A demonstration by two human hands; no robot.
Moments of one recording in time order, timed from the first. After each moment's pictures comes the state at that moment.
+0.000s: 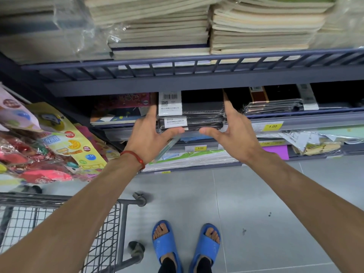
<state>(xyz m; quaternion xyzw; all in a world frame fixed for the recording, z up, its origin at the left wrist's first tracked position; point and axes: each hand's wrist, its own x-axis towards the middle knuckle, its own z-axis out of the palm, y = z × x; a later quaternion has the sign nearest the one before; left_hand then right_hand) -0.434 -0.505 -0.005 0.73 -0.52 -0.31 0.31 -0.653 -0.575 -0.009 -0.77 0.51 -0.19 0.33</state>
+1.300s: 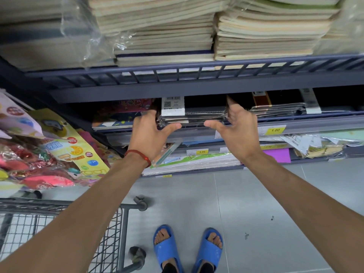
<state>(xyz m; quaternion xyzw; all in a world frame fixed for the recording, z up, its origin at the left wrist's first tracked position) -0.423 -0.523 -0.023 0.77 -0.49 -0.25 0.31 -0.640 -0.590 -0.028 -0.66 0.56 -0.31 0.40</state>
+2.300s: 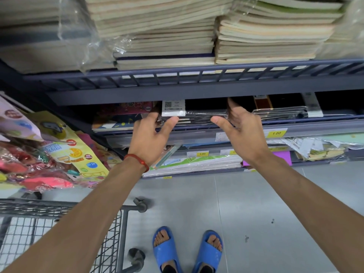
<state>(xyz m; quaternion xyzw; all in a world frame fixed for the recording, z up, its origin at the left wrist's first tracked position) -0.426 -0.518 -0.019 0.75 -0.49 -0.27 0.36 -0.647 -0.585 0.001 -0.70 0.52 -0.30 0.40</state>
